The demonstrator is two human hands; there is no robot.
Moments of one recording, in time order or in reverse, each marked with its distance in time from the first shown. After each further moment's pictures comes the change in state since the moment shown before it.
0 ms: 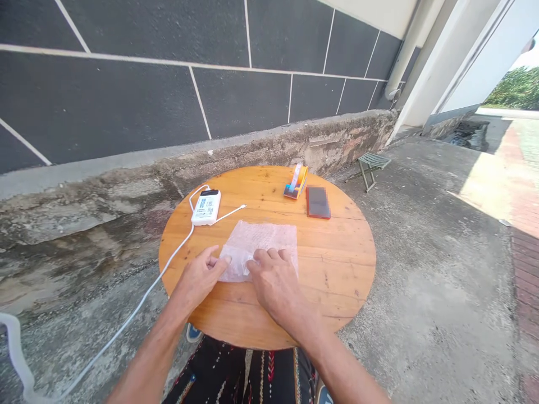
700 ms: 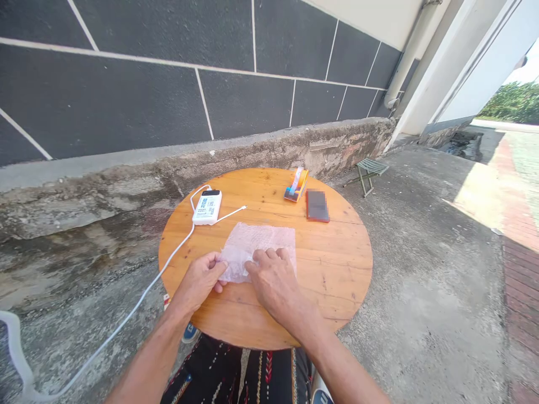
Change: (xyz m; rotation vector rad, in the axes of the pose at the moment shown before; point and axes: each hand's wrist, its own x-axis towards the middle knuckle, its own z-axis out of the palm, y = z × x) left_hand -0.005 0.003 0.006 -0.411 -0.128 -0.123; right_hand 0.004 0.000 -0.010 -0.045 -0.064 -0.060
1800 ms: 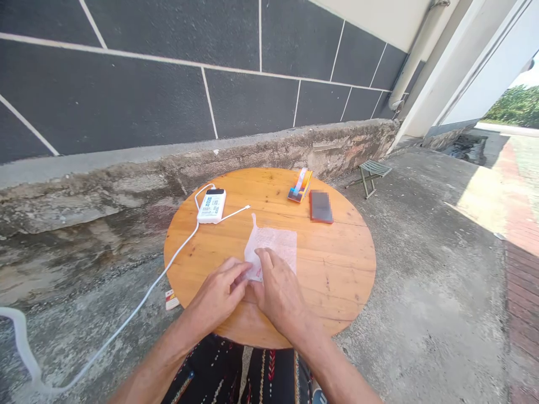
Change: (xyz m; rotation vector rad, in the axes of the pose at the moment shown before) left_hand -0.030 0.014 0.010 0.507 -0.147 0.549; right_hand -0.011 -0.014 0.012 0.451 0.180 0.245
